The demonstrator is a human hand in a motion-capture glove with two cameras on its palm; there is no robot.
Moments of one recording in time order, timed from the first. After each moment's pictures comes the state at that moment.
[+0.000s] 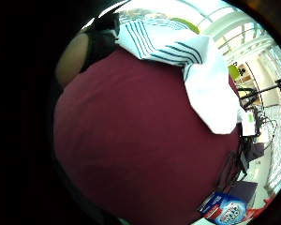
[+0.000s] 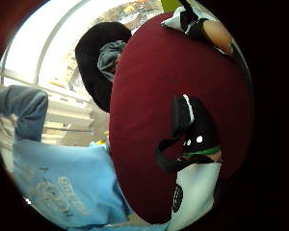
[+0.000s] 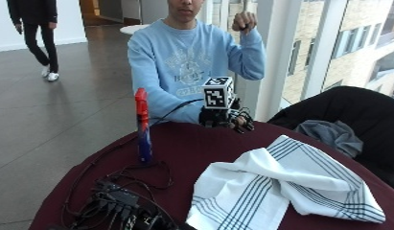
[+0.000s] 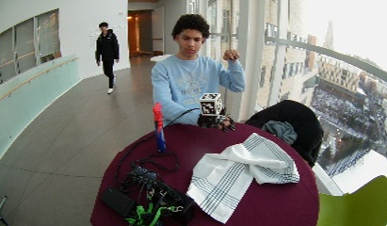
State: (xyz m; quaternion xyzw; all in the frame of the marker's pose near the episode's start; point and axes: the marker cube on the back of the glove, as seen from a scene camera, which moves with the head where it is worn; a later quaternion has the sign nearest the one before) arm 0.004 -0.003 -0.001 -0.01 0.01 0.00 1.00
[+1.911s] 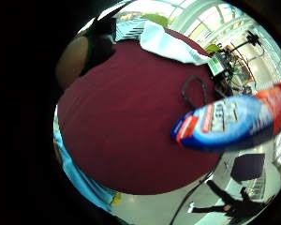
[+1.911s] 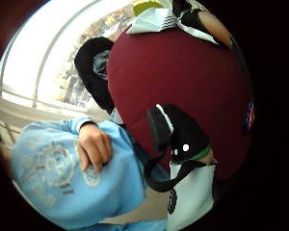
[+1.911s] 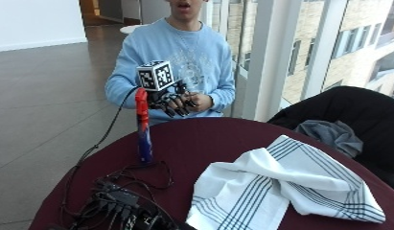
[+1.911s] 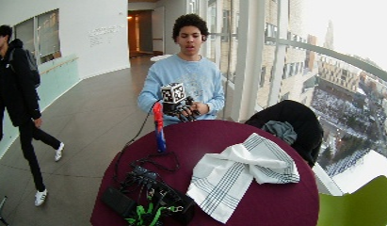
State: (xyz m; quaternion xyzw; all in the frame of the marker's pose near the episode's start) arm 0.030 0.207 -0.078 0.01 0.01 0.12 0.99
